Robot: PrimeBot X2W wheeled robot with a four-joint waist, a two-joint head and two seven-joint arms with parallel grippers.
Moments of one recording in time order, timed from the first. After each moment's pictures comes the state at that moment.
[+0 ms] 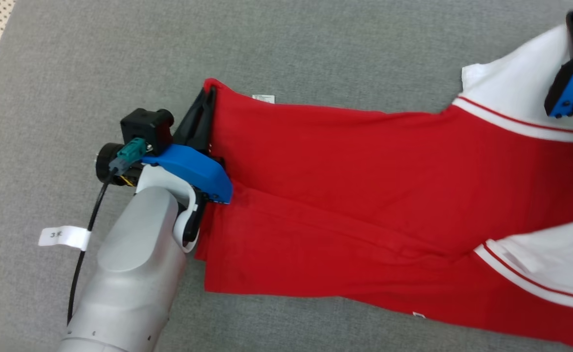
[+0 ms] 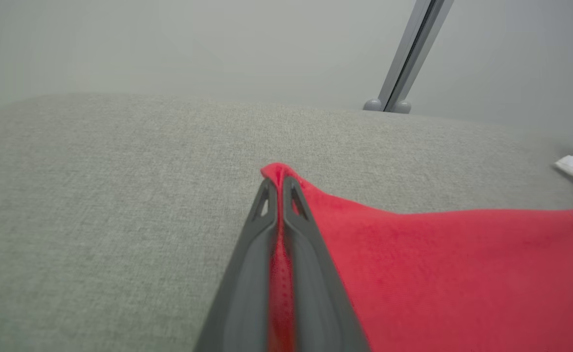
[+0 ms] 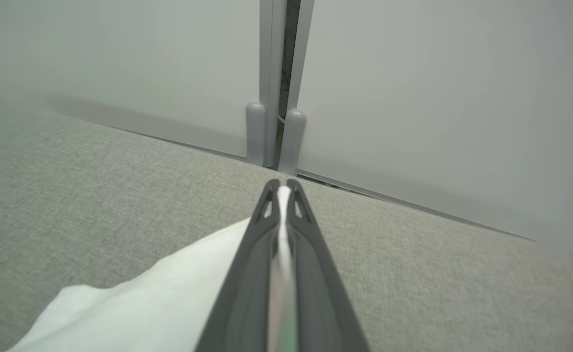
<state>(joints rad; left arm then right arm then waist) -0.77 0.06 -0.37 0.84 -0.42 -0.12 -0.26 -1.13 -0.37 0.11 1.17 0.13 0.13 -0.13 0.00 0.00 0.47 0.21</state>
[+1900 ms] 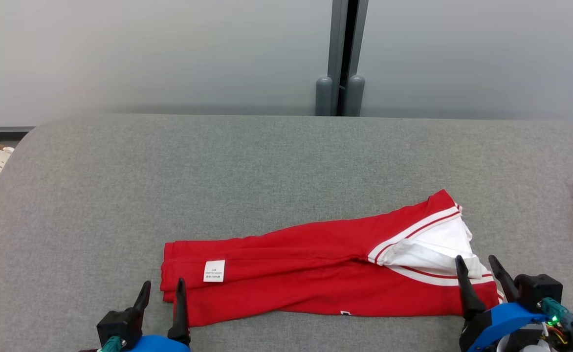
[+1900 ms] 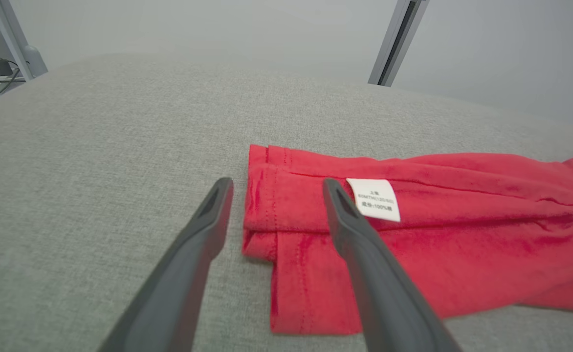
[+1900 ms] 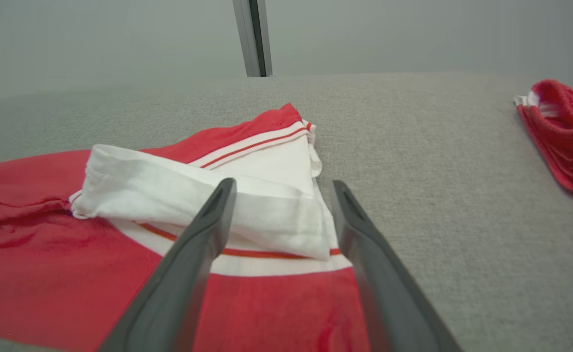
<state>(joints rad) -0.06 0.05 -0.09 0.55 -0.22 -0.08 -0.26 -0.18 -0.10 -0.06 0.61 0.14 0.13 -0.26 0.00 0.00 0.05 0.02</state>
